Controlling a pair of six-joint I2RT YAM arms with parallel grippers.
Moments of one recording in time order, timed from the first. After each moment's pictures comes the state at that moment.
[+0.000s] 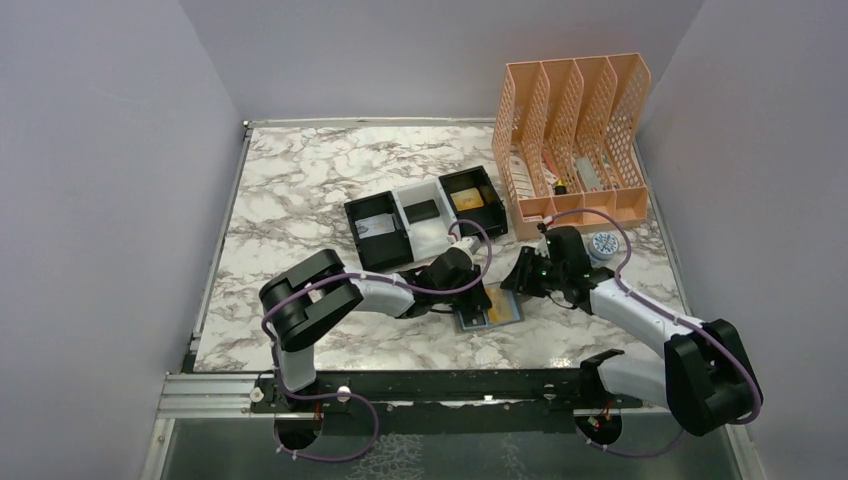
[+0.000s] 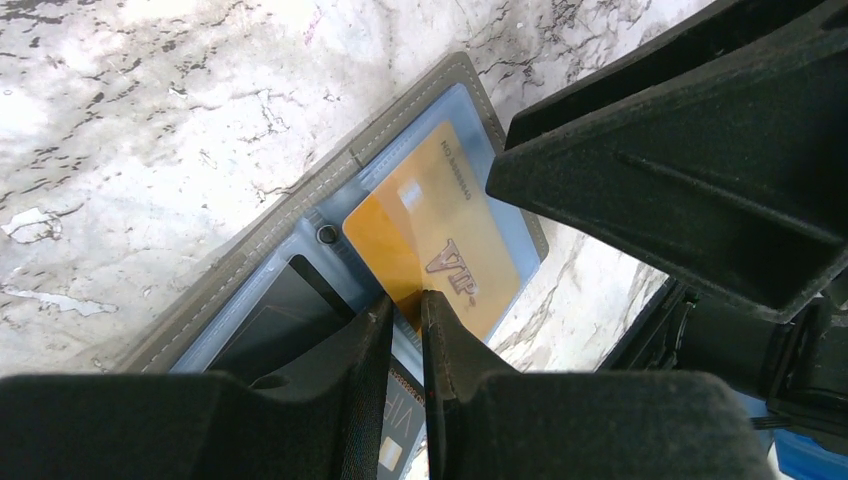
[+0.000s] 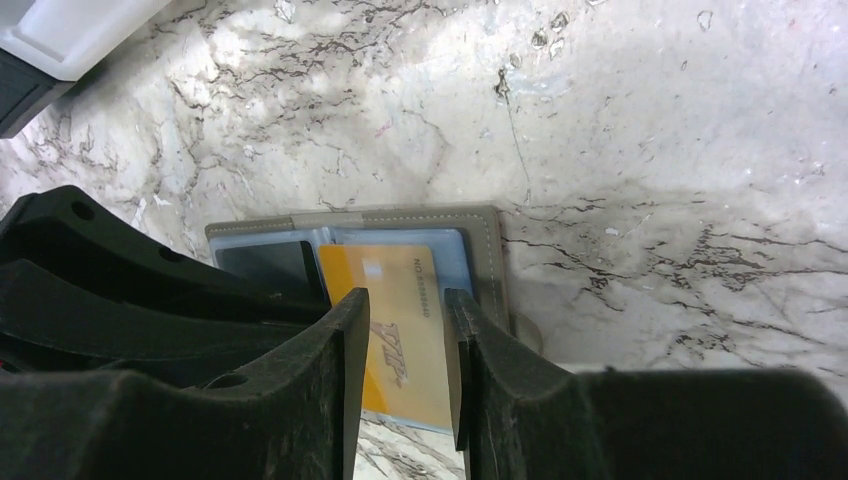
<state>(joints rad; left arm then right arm) -1.02 1.81 0.82 0.33 0.12 -0.87 0.36 1.17 0.46 -0.15 -0.26 0.57</state>
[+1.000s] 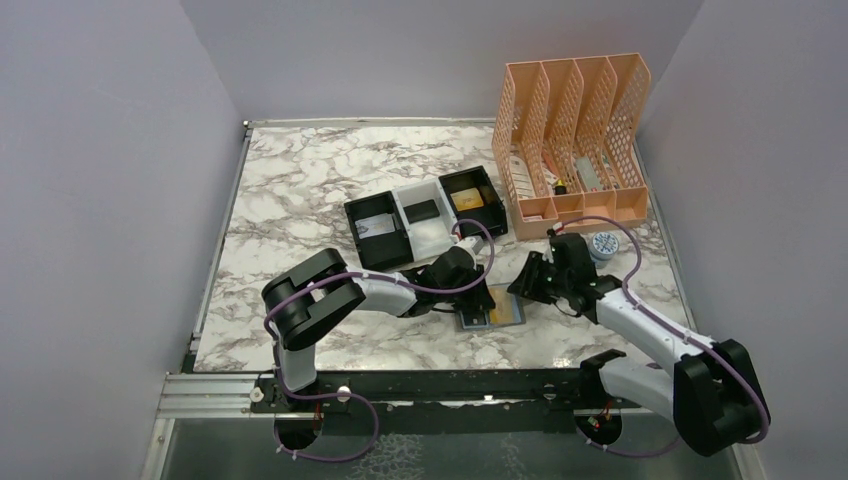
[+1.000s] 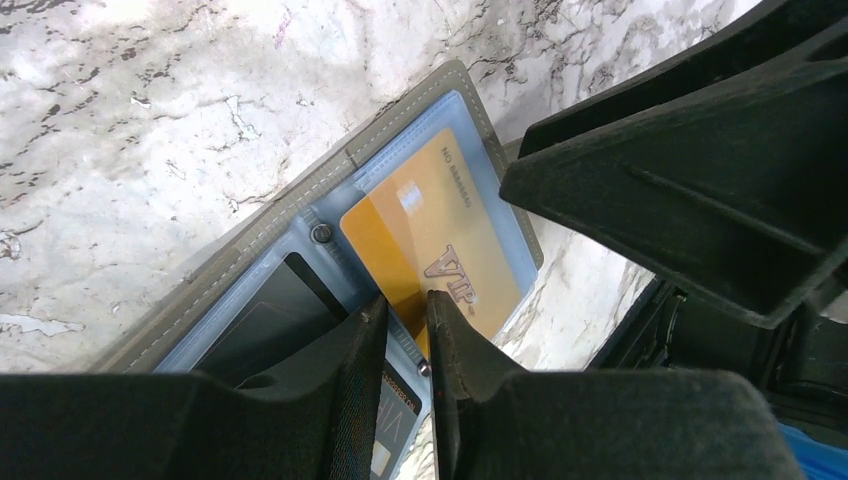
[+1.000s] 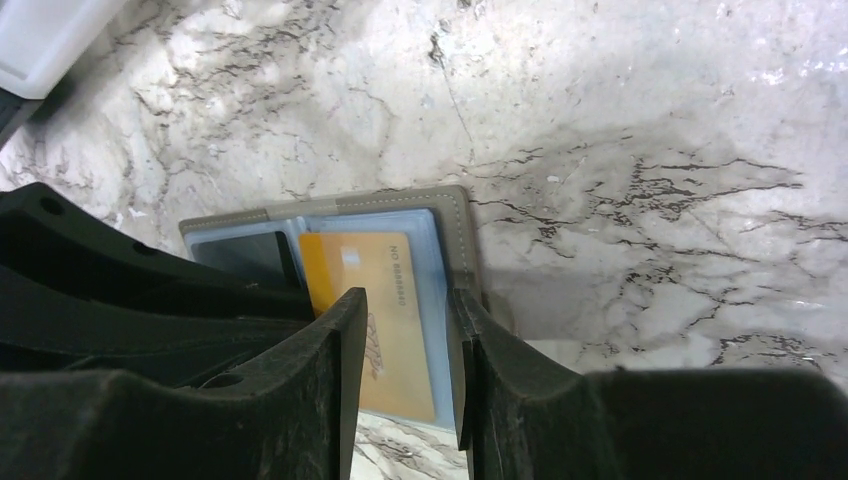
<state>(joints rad) -1.02 1.83 0.84 0.34 0.14 -0.87 0.36 1.07 0.43 -0.22 -0.18 0.61</state>
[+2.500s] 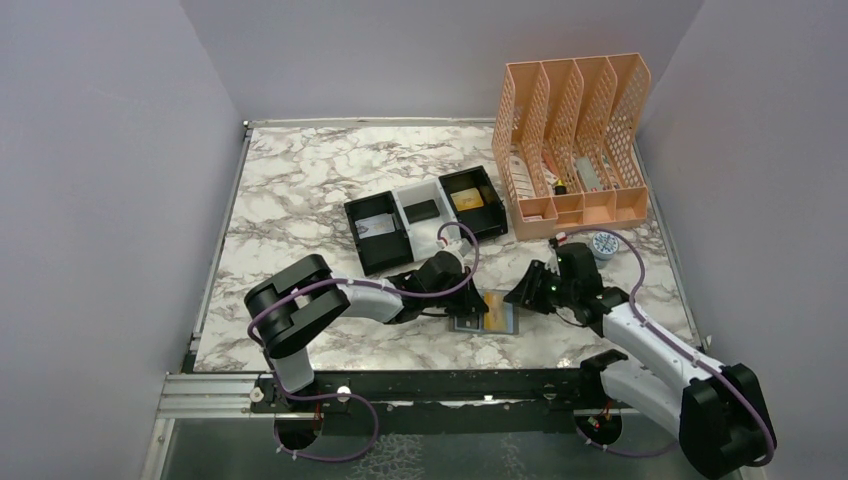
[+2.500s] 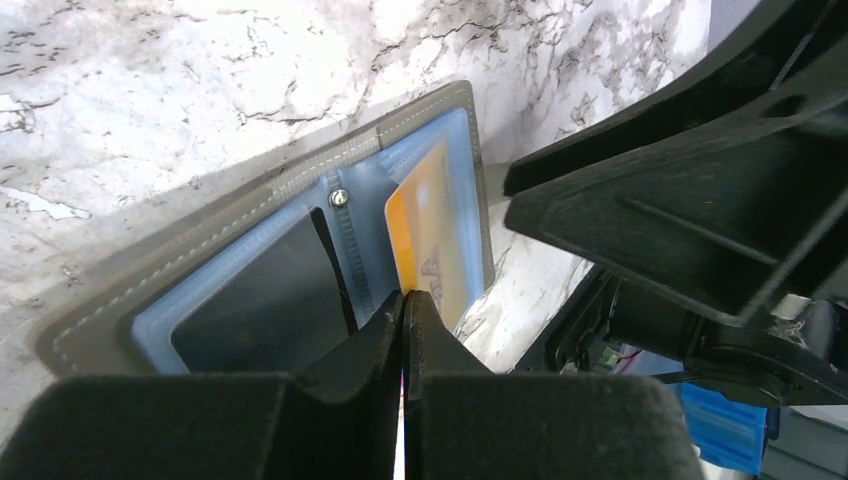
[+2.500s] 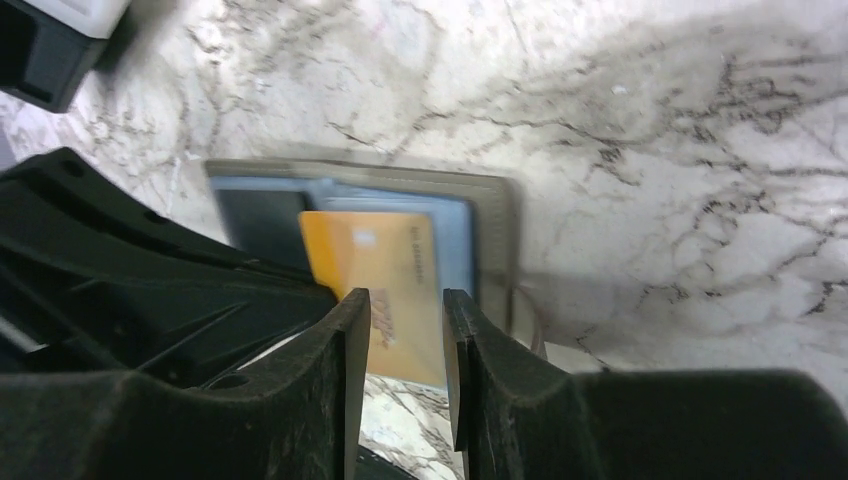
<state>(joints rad) -1.01 1.74 0.73 0.39 0.17 -1.00 0.35 0.96 0.35 -0.23 -0.30 0.69</state>
